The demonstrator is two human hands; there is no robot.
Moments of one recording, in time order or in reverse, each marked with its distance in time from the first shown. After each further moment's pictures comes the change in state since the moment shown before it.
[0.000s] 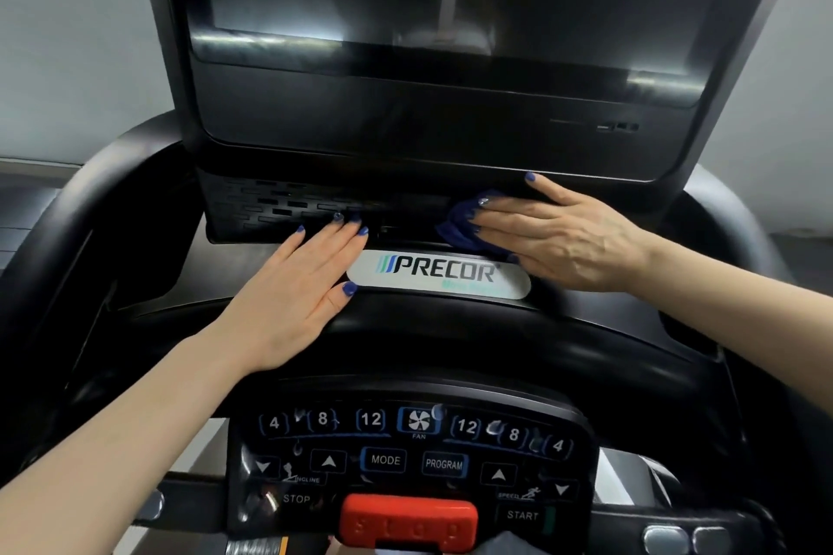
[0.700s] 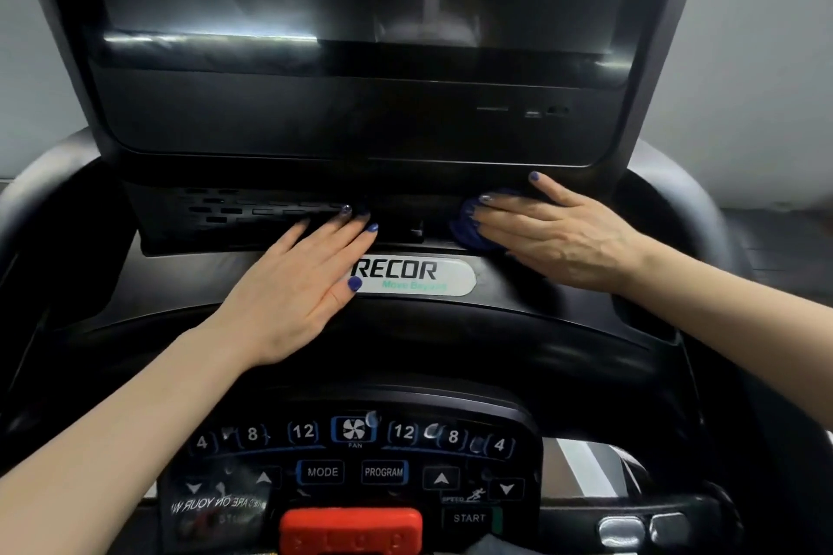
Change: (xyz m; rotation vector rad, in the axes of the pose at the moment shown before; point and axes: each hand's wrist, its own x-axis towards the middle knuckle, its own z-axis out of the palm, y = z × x) left_hand 0.045 0.042 0.006 0.135 0.027 0.113; right_hand -0.060 0.015 0.022 -0.093 0.100 0.066
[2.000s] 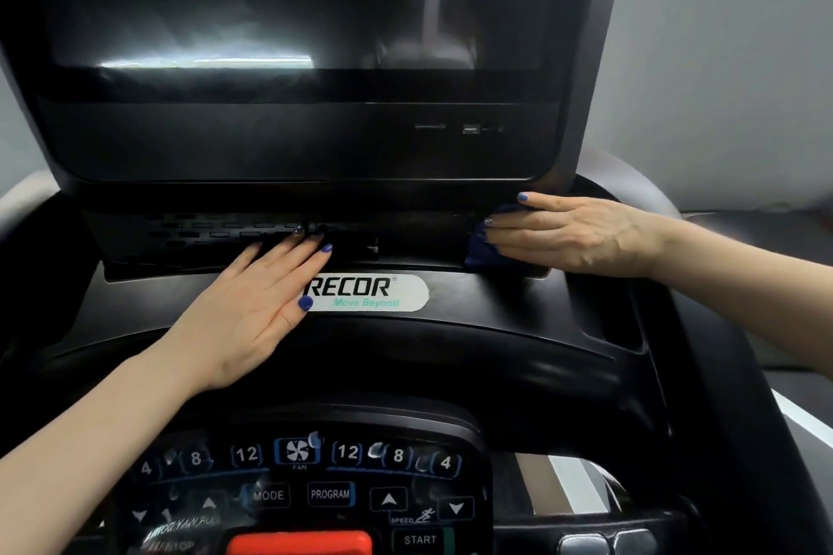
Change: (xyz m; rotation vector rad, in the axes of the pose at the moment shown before) left_hand -0.002 0.002 0.003 0.009 -0.006 -0.044; right_hand -0.044 0.052 -0.019 0.121 -0.151 -0.266
